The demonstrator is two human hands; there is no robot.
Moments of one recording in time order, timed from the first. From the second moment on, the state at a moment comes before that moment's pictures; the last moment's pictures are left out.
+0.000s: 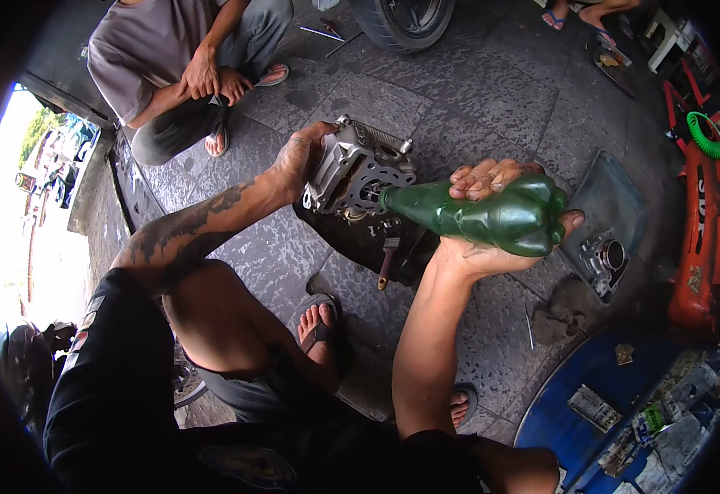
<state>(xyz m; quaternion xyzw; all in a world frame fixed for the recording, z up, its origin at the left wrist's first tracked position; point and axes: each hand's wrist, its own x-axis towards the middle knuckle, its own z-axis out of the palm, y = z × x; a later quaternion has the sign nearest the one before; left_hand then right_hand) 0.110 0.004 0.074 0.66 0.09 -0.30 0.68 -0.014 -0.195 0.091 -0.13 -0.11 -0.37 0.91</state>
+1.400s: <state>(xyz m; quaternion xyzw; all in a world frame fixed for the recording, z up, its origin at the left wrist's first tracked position) 0.114 0.011 0.071 0.64 0.17 -0.31 0.68 -0.022 -0.192 0.100 -0.21 -0.17 -0.45 0.85</state>
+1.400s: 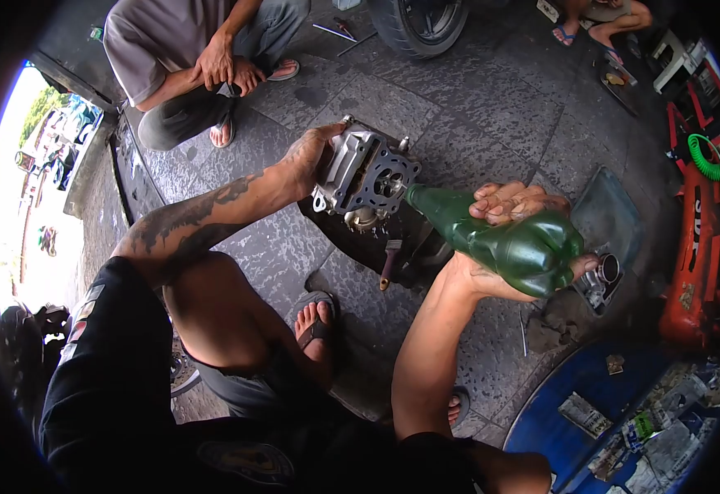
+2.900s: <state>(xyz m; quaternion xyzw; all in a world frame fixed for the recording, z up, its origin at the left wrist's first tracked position) 0.100 0.008 0.083 0.70 0.18 -0.32 0.61 -0.023 -0.177 0.096 -0.24 -0.14 -0.46 0.85</state>
